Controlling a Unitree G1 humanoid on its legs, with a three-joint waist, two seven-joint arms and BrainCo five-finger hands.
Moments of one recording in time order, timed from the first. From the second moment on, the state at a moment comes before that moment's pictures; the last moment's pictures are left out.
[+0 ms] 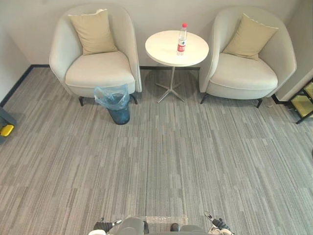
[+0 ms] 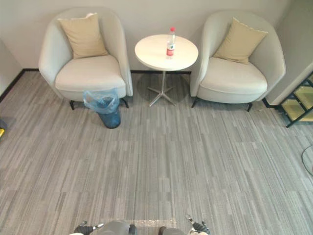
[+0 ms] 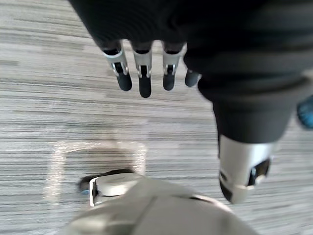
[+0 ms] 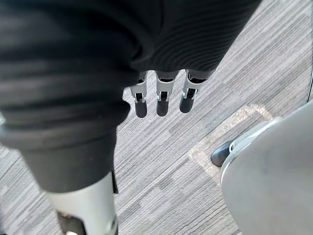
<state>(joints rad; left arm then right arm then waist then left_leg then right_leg) 0.09 0.11 0.14 1.05 0.04 0.01 0.13 0.05 -0.01 -0.36 1.09 0.36 -0.07 -0.13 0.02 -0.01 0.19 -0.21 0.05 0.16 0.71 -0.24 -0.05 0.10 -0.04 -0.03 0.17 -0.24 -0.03</state>
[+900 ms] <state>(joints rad) 0.00 -0.03 0.17 1.07 -0.02 -0.01 0.13 0.04 -0.03 -0.36 1.02 0.31 -0.07 -0.10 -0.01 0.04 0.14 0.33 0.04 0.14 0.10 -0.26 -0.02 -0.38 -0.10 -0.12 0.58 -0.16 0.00</state>
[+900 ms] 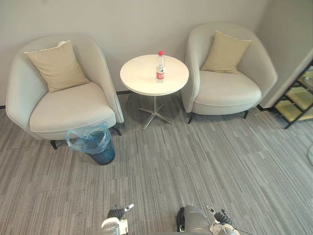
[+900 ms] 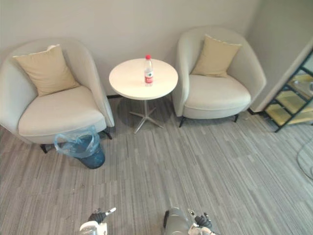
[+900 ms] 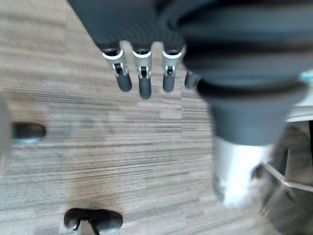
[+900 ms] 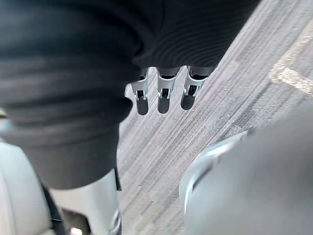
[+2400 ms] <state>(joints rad) -0.02 -0.07 0.21 1.02 -0.06 -0.03 0.09 0.07 -0.04 -0.33 1.06 0.28 -0.06 -0.09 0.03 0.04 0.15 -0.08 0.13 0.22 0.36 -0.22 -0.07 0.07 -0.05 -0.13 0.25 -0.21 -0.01</state>
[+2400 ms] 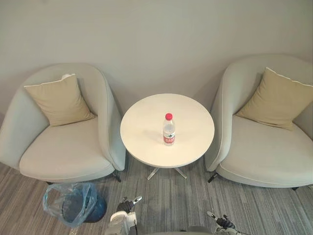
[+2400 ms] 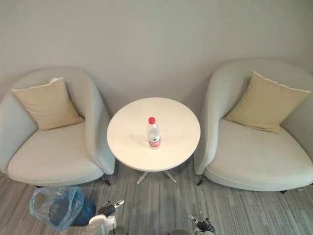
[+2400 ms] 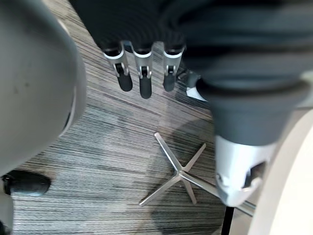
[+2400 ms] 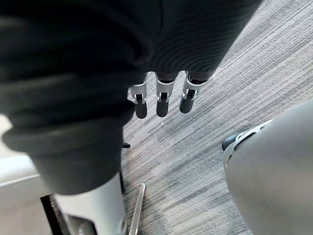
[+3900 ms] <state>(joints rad) 0.02 -0.04 0.13 1.01 0.02 -0.04 0.11 0.39 -0.04 -0.16 0.15 0.04 -0.13 -0.16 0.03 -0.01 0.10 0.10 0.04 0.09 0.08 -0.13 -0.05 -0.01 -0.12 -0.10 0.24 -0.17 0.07</state>
